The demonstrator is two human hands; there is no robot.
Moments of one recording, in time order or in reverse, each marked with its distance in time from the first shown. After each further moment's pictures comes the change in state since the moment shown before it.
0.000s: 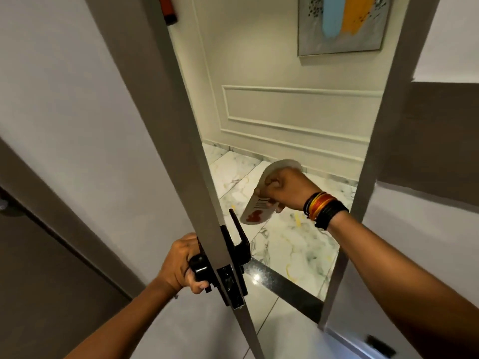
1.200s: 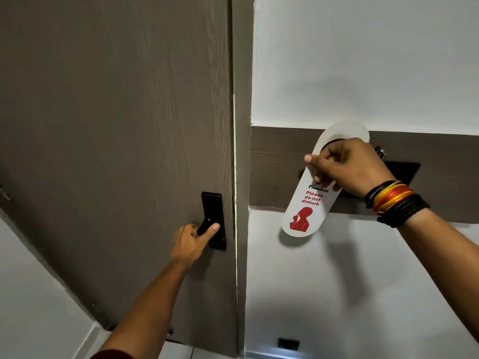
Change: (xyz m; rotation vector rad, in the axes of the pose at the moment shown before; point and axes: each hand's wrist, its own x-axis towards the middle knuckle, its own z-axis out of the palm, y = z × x) left_hand 0.219 -0.004 0.229 -0.047 -0.080 -0.493; right_hand -0.186 0.022 -0.238 -0.347 0.775 0.300
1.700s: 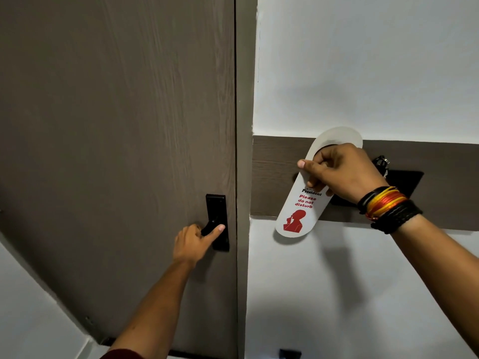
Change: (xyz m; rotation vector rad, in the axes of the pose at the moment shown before) left_hand 0.025 0.016 0.003 0.169 -0.012 0.062; right_hand 0.007 -0.016 0.009 -0.022 0.010 -0.004
